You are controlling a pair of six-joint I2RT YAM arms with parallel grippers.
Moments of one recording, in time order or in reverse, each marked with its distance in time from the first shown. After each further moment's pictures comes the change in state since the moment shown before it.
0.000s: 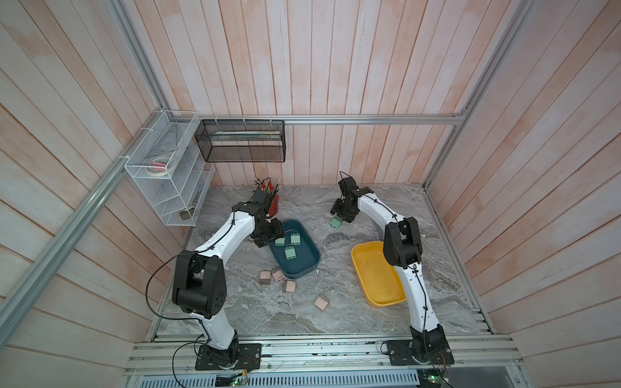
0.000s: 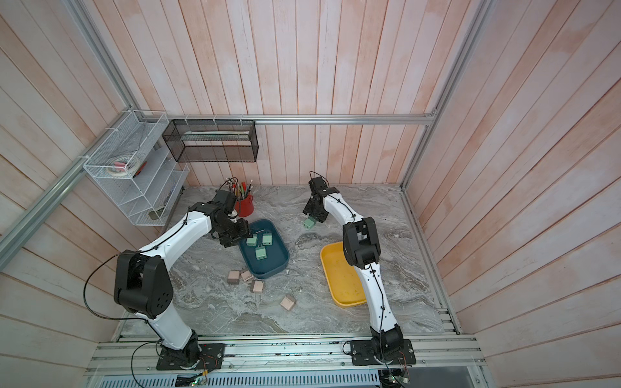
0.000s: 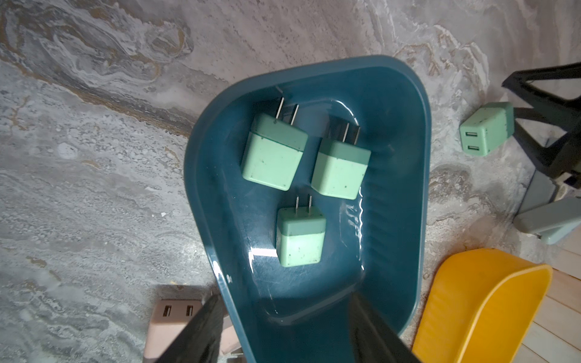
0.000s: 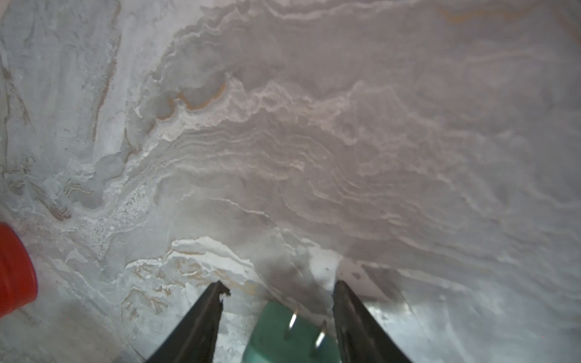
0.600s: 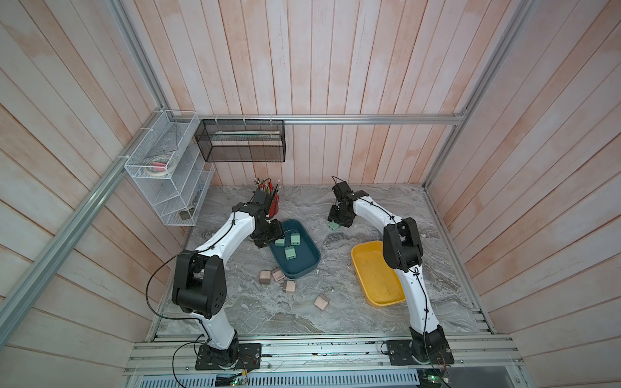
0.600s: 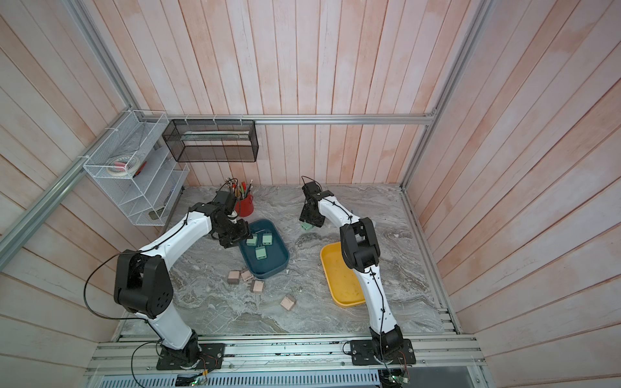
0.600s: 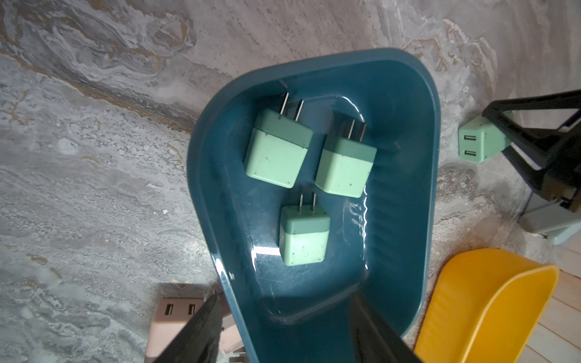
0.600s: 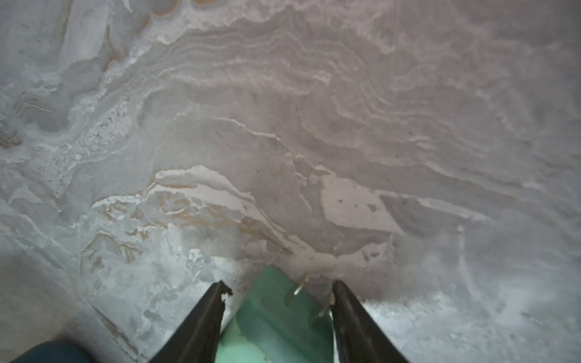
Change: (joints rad) left arm 0.008 0.002 -0.011 0.000 0.000 0.000; right arm 0.055 -0.093 -0.163 -0.002 0.056 -0.087
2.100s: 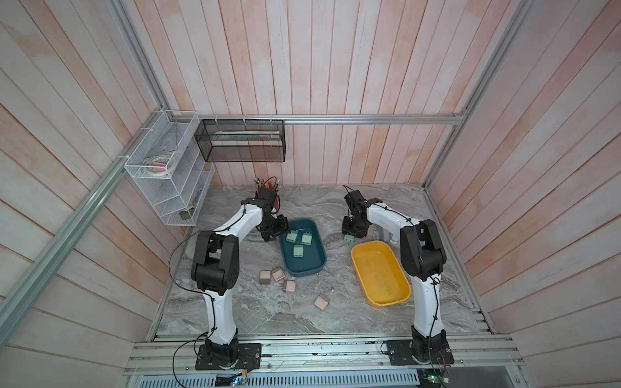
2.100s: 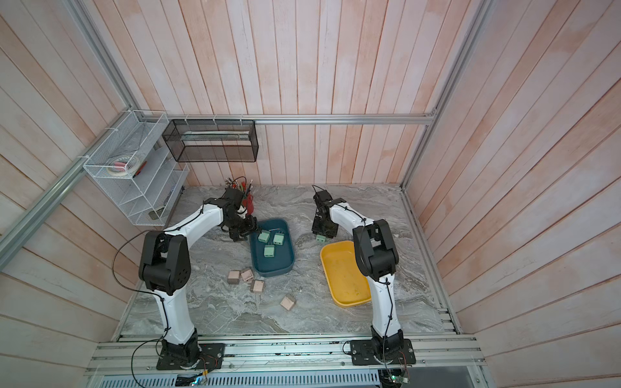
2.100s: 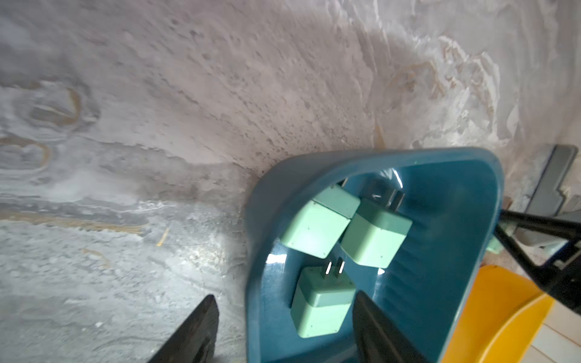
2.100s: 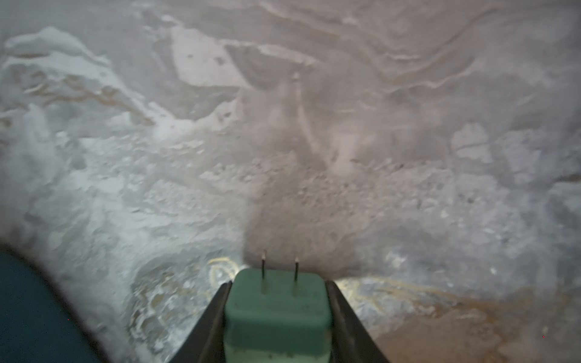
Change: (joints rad) left arm 0.043 0.230 0.153 0.075 0.103 0.066; right arm -0.014 -0.256 -0.351 0.003 0.000 -0.097
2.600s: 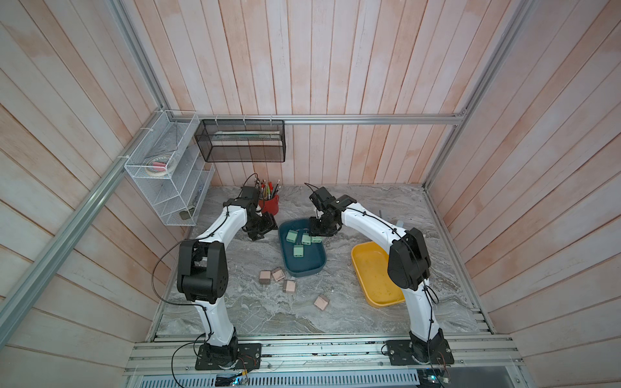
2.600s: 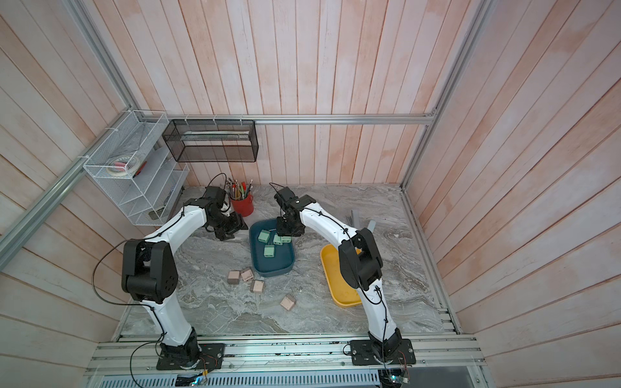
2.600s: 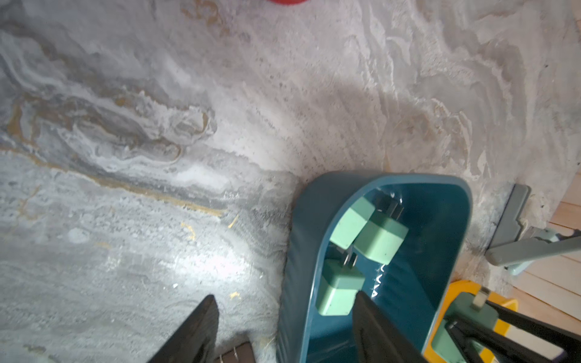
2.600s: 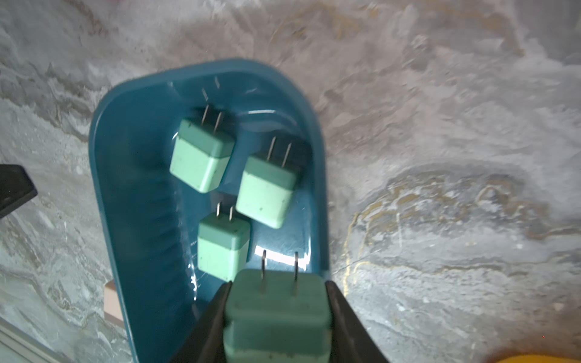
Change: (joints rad) left arm 0.084 -0.138 -0.123 0.004 -0.003 -0.008; right arm 0.286 0.001 0.223 -0.121 -0.077 -0.033
